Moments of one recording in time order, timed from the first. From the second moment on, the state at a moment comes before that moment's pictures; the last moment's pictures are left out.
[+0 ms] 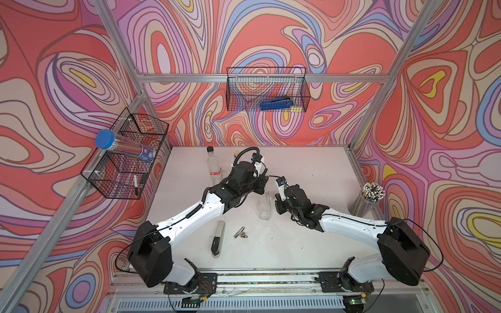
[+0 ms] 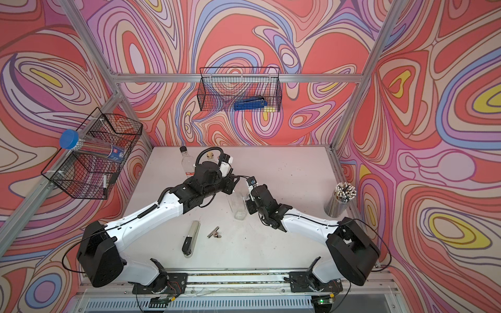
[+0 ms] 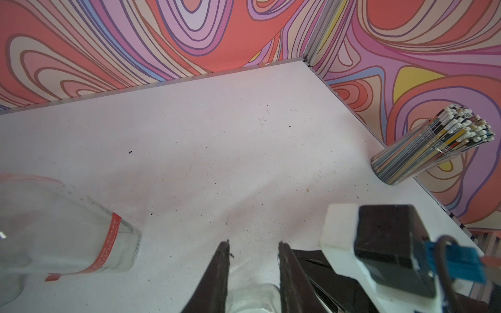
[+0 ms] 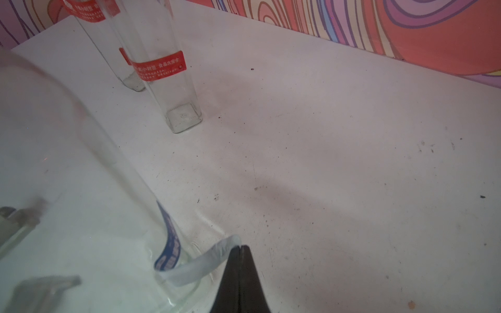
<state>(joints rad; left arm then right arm) -0.69 1.45 1.14 -0.18 0.01 -0.29 0.74 1.43 0.76 0.07 0.21 0.14</state>
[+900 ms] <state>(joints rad) -0.69 1.43 1.12 -0.17 0.01 -0.29 0.72 1.44 0.76 0.08 0.20 0.14</state>
